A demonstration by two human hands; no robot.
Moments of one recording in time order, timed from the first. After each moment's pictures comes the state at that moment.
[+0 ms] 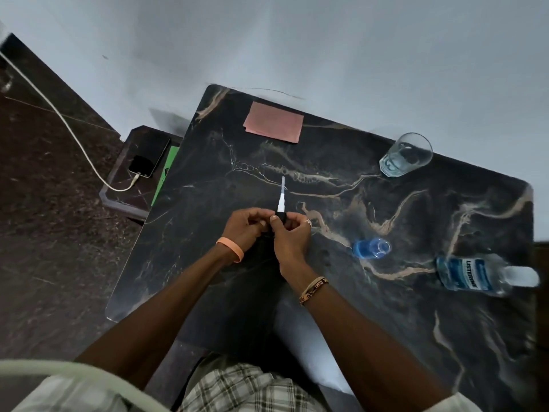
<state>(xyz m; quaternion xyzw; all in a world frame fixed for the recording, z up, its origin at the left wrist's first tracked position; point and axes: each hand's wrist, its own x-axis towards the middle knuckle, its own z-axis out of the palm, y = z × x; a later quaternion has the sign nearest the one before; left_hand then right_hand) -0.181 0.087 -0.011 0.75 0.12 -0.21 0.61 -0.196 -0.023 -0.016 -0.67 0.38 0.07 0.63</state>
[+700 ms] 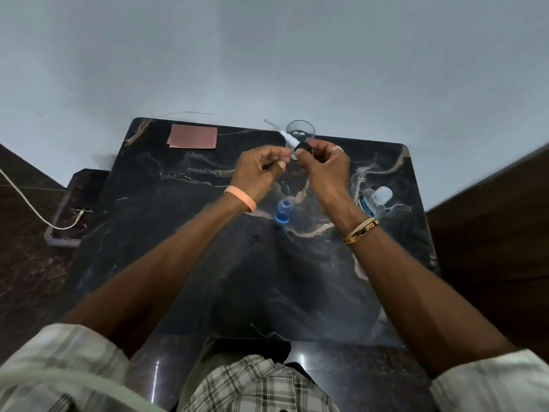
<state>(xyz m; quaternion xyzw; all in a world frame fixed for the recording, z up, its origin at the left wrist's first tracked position) -0.204 -0.097 0.133 0.75 -0.13 -0.05 0.65 -0.233 -0.236 0.155 -0.72 0.25 -0.11 0.64</state>
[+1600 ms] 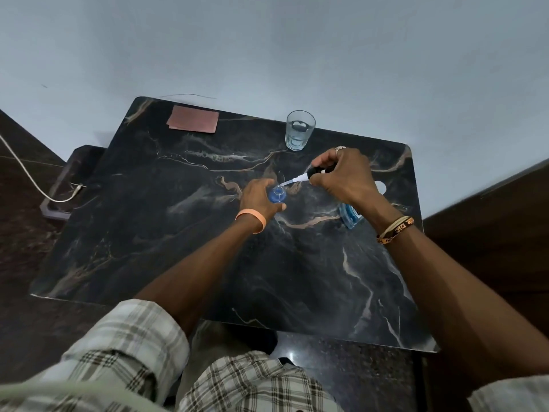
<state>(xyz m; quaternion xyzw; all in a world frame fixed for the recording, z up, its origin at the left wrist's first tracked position) -0.242 -0.133 0.030 0.91 -0.01 -0.06 0.42 -0.266 -0.301 0.165 -0.93 0.10 0.01 0.36</state>
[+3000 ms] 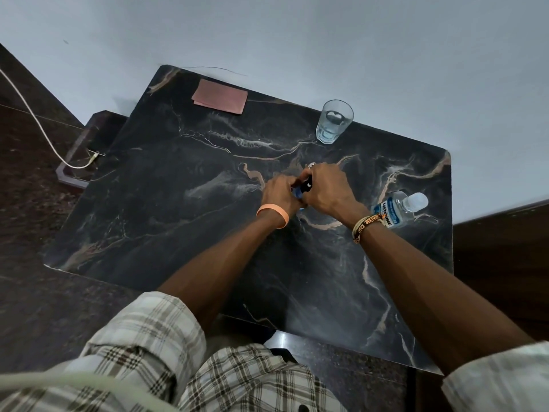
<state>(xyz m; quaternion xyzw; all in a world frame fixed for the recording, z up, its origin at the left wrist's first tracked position) -0.228 -0.130 0.014 0.92 -0.01 -0.08 0.39 -0.224 -0.241 0.089 -0.98 -0.06 0.13 0.14</state>
